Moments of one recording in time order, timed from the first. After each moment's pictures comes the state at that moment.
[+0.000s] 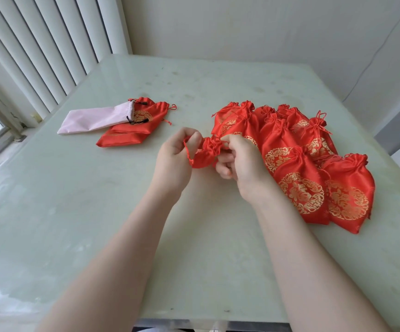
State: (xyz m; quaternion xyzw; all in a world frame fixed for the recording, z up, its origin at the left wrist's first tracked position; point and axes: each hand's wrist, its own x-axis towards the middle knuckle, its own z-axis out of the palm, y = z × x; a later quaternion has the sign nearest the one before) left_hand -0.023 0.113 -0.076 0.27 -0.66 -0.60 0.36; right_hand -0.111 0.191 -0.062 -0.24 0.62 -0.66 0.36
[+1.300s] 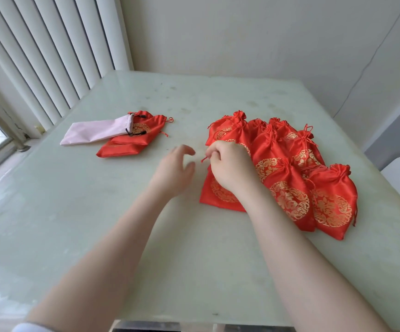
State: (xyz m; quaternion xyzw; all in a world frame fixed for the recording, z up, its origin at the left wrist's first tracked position) left_hand -0.034 0.087 -0.099 0.30 -0.88 -0.30 0.23; right_hand -0.126 0.186 -0.064 -0.45 0.83 -0.34 0.03
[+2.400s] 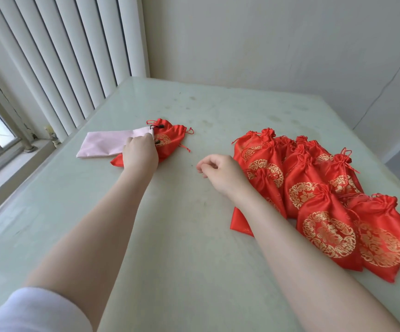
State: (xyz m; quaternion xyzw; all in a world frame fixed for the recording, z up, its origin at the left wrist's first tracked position) left_hand -0.016 -0.051 -0.096 0.50 -0.85 -0.05 0.15; right_hand -0.117 0.103 -0.090 -0.42 0.78 -0.42 0.20
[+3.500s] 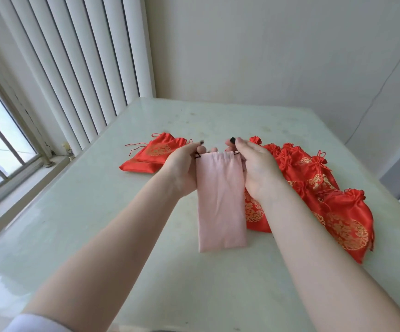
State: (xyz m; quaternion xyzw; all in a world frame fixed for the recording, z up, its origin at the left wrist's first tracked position) left_hand -0.020 0.084 -0.020 0.27 -0.34 -0.88 0.20; right_hand -0.120 0.171 -0.025 -0.19 0.51 -0.77 0.34
